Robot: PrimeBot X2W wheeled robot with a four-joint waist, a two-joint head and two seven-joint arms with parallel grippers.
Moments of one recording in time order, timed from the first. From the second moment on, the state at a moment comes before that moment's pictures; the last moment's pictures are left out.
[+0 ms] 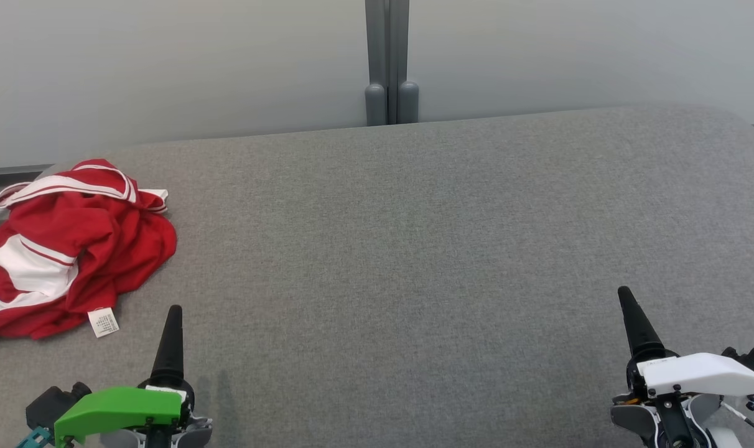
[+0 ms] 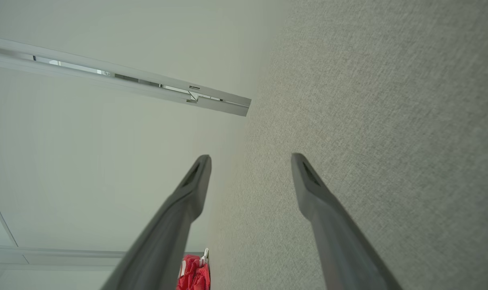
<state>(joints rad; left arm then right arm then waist) -0.05 0.04 0.04 0.28 -1.32 -0.10 0.01 -0.04 -0.04 -0.09 0.28 1.28 0.12 0.01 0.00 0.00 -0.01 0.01</state>
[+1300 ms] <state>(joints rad) -0.03 0.06 -0.09 0.24 -0.63 -0.05 -0.12 -0.02 -0.04 -0.04 0.23 0.62 0.12 -0.12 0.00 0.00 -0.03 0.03</state>
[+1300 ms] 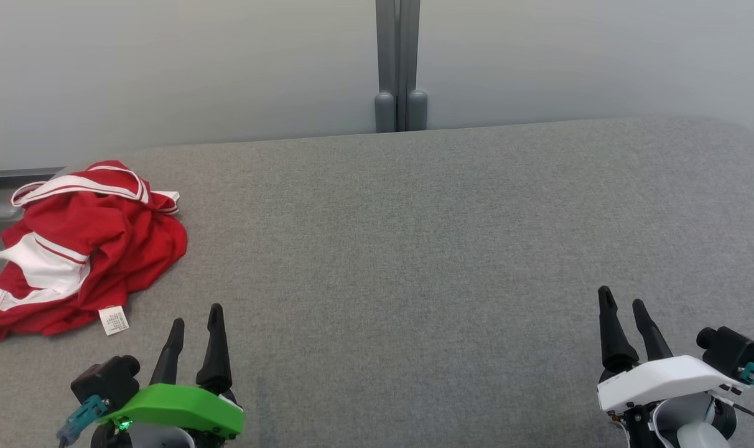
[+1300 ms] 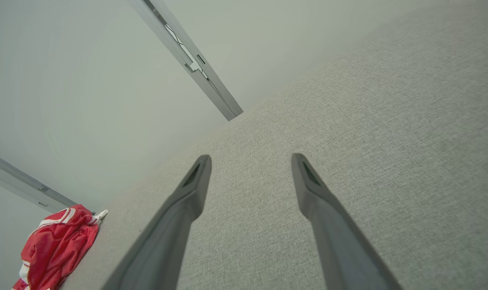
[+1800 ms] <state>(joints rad) -0.03 0.06 -0.11 0.23 -0.48 -0.04 -0.16 -0.01 -0.04 -0.03 0.22 0.45 0.12 -0.16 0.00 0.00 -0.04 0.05</state>
